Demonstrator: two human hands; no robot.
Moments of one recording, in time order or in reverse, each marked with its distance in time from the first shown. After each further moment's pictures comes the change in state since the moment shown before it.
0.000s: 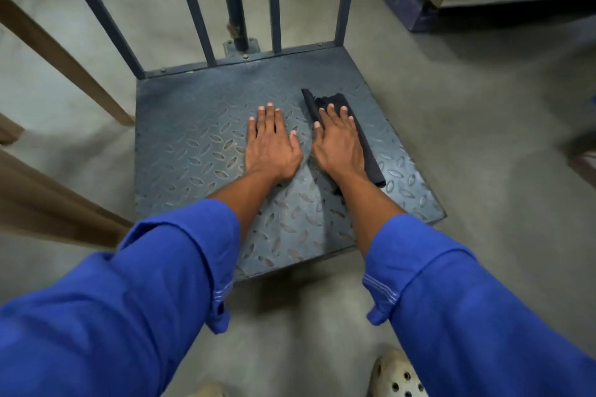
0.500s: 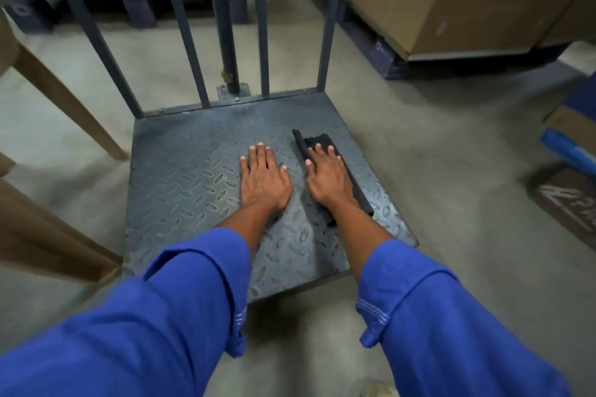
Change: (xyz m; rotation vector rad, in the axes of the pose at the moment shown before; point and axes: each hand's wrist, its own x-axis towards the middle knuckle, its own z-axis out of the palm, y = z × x) left_hand 0.000 0.016 -0.001 -0.038 -0.025 -0.048; right_hand 0.001 0.019 -0.015 0.025 -0.083 -0.007
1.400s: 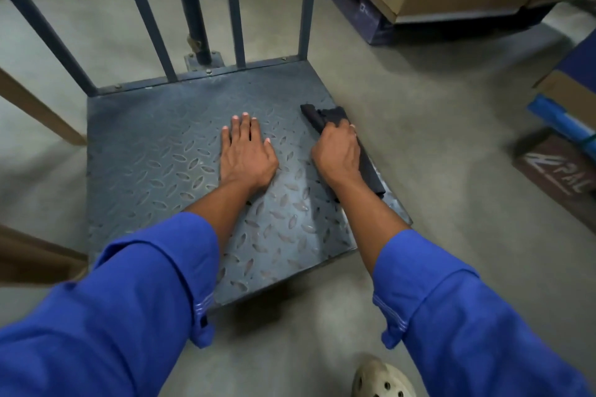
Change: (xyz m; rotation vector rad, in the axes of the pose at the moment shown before) left_hand 0.020 -0.003 0.004 -0.002 0.053 0.076; right_hand 0.007 0.011 -0.022 -0.280 0.164 0.220
